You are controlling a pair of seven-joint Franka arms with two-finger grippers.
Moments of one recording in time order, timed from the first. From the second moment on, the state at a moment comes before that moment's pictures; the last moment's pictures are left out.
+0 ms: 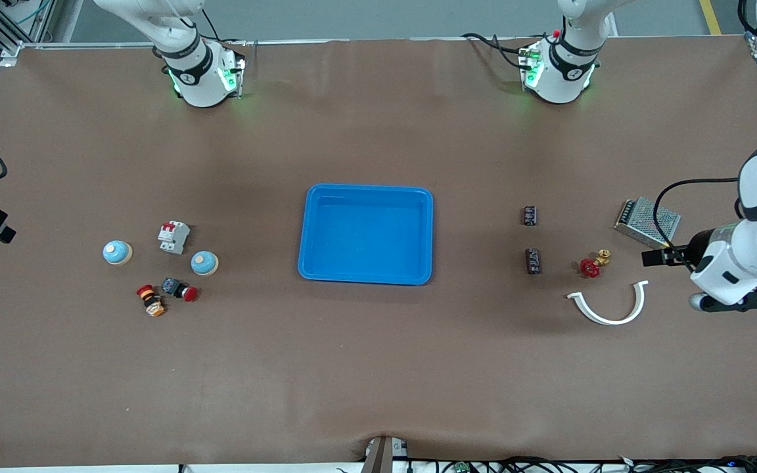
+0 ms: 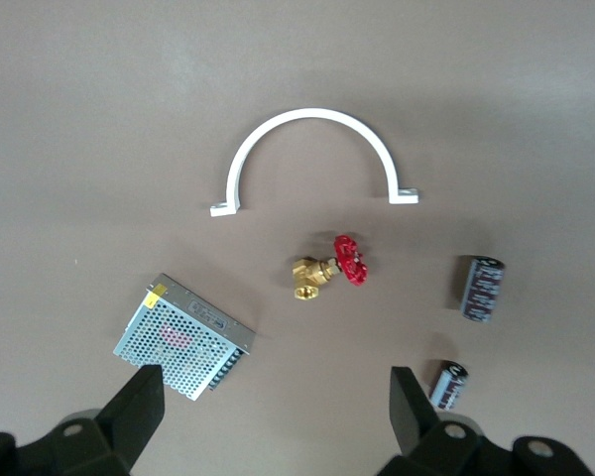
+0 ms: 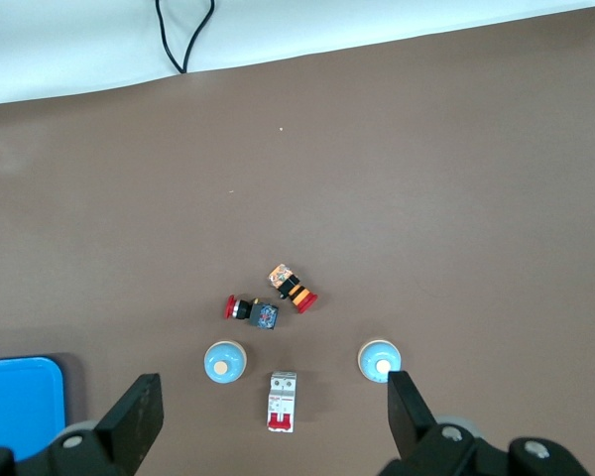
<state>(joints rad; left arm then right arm) 0.37 0.43 -0.43 -1.47 0.21 1.67 -0.17 -0.08 0.13 -0.04 -1.46 0.02 1.77 0.02</state>
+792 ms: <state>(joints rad) 0.04 0.19 -0.08 -1.46 0.04 1.61 -0.13 -0.08 0.14 -0.03 -1.47 -0.02 1.70 0.01</state>
